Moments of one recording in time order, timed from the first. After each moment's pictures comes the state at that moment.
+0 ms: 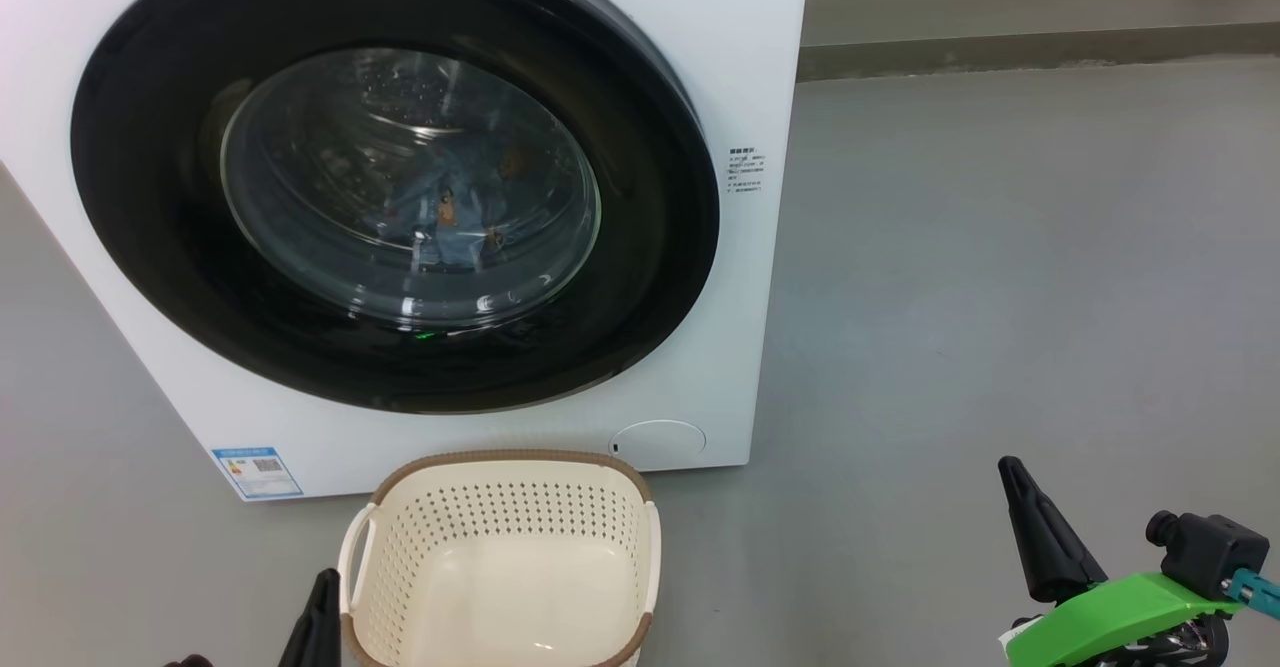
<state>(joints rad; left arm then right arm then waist) 0.03 0.18 -0.18 0.29 -0.78 -0.13 -0.20 -0.03 -0.19 0.16 0.27 0.70 0.14 -0.20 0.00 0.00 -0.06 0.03</state>
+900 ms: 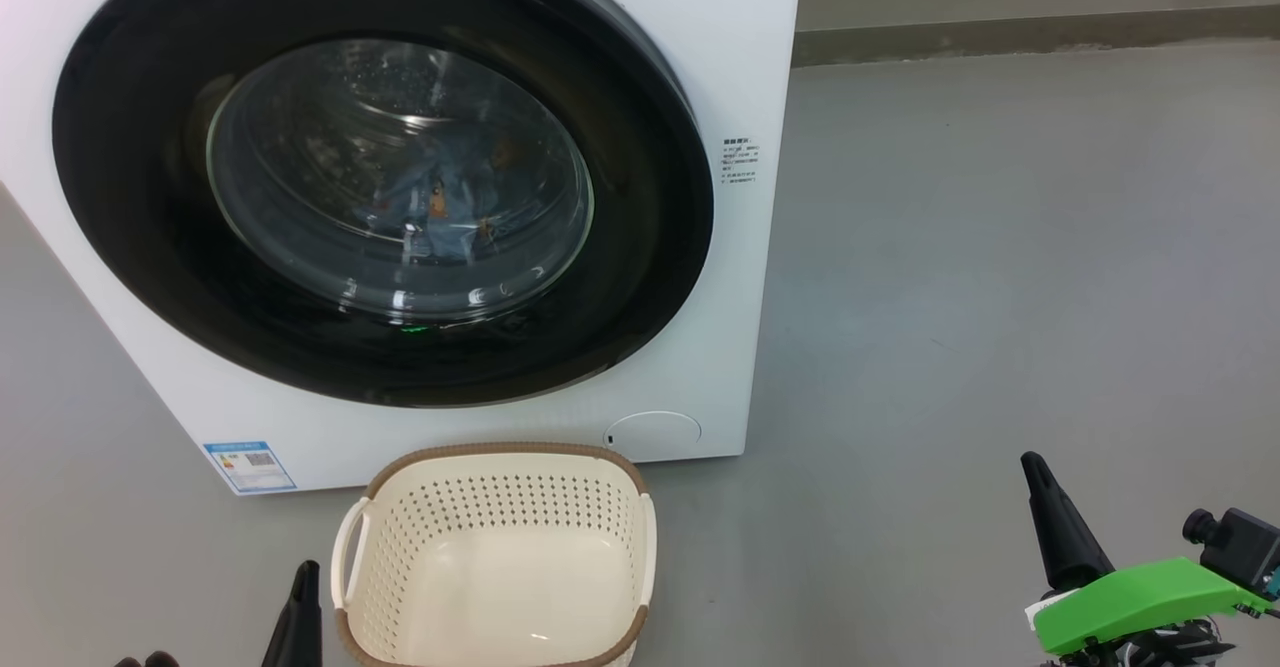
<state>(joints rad) 0.02 0.14 -0.11 0.29 -0.98 -0.13 -0.13 -0.03 -0.15 0.09 0.27 0.93 0.14 -0.12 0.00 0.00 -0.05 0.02</state>
